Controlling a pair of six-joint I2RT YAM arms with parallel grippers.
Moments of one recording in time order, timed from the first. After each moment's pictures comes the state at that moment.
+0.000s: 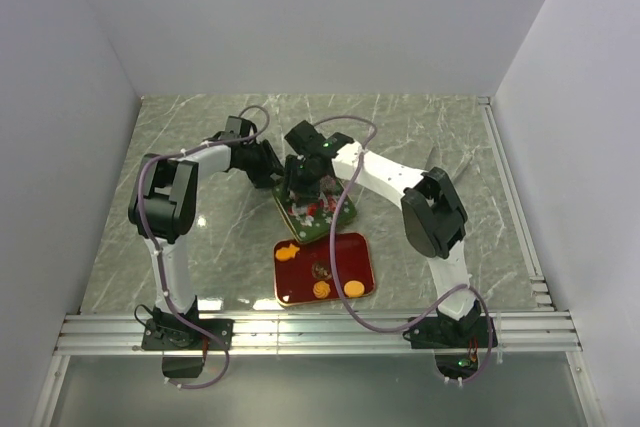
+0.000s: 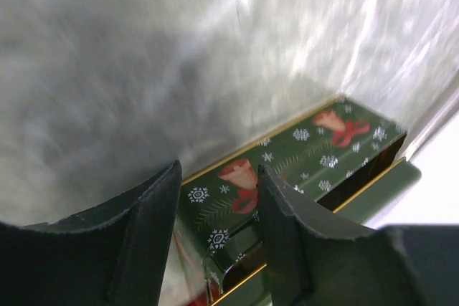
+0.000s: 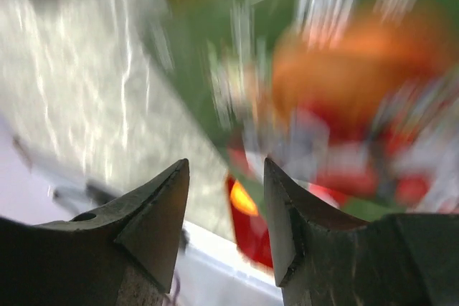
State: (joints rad) left arm -0.23 2.03 1.33 -0.30 0.41 -0.75; right arm 0.77 2.08 1.73 -0.76 -0.21 0.88
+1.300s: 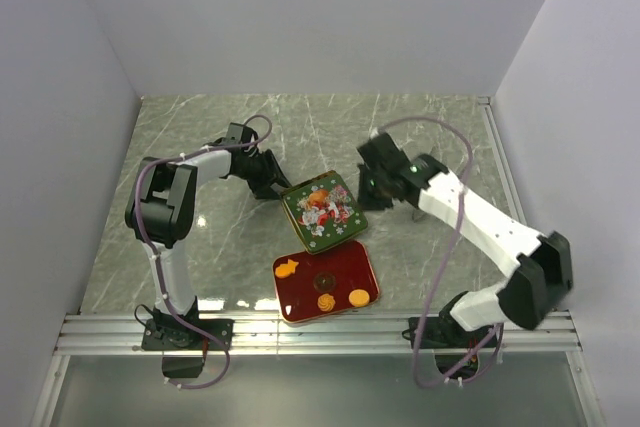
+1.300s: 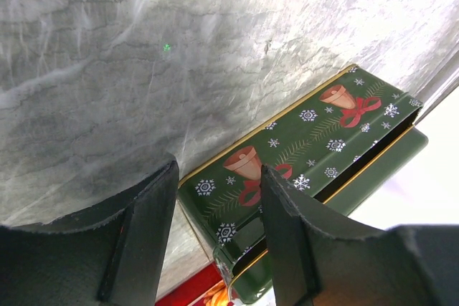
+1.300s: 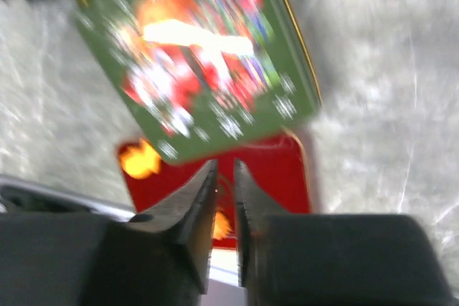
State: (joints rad) left arm -0.25 1.97 1.24 -0.36 0.49 -0.74; right arm 0.65 1.45 1.31 -0.86 0.06 0.69
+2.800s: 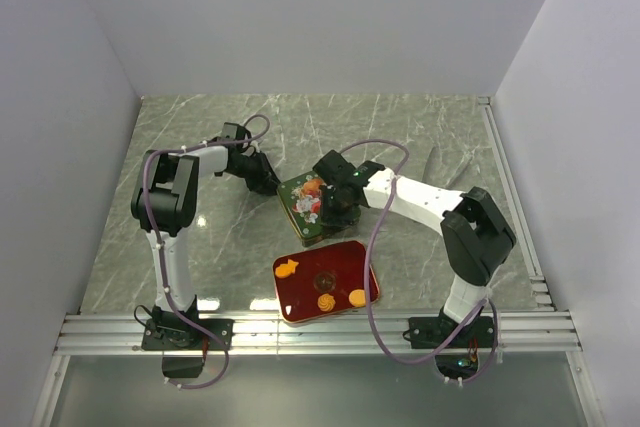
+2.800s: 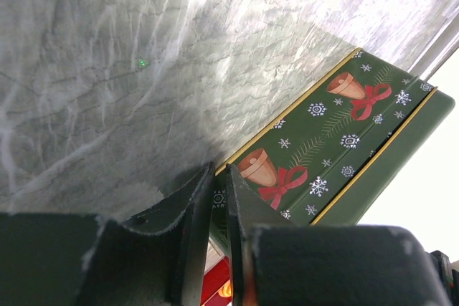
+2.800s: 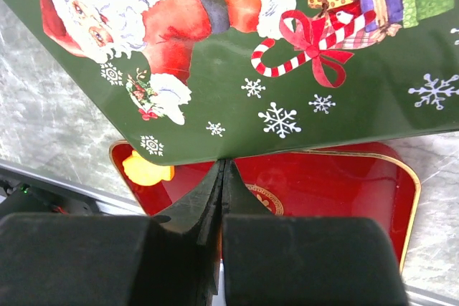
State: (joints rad) left arm -0.19 2.09 1.31 -0.37 0.64 -0.64; right arm 0.77 1.76 1.26 -0.71 -0.09 0.82
